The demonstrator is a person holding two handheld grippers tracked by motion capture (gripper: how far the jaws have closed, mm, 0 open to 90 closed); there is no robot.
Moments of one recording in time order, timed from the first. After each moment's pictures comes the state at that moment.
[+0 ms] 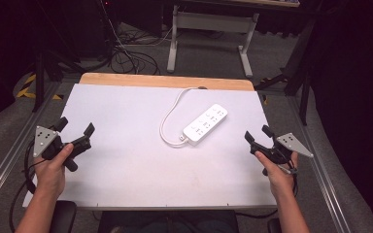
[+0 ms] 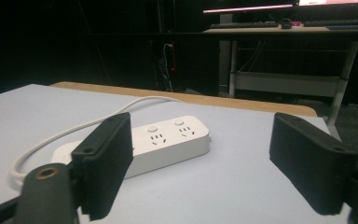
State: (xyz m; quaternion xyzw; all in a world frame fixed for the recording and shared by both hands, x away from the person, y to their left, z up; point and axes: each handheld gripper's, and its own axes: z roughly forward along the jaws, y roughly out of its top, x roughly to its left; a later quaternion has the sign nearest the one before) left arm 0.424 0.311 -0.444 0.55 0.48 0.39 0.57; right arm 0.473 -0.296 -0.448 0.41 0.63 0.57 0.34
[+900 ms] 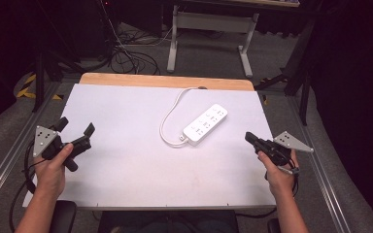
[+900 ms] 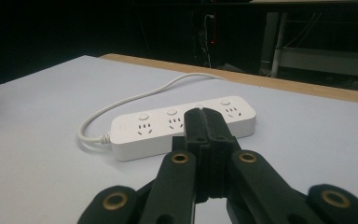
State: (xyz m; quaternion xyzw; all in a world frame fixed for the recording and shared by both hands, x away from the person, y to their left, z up) left arm 0.425 0.311 -0.444 0.55 0.48 0.39 0.57; right arm 0.464 -0.290 -0.432 0.37 0.69 0.56 0.26
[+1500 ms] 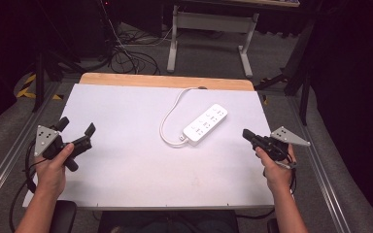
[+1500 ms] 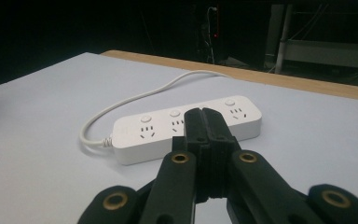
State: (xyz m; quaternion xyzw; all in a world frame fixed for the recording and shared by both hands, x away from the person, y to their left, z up) left arm 0.426 0.310 -0.445 0.55 0.47 0.39 0.56; right arm 0.474 -0.282 -0.425 0.38 0.70 0.55 0.24
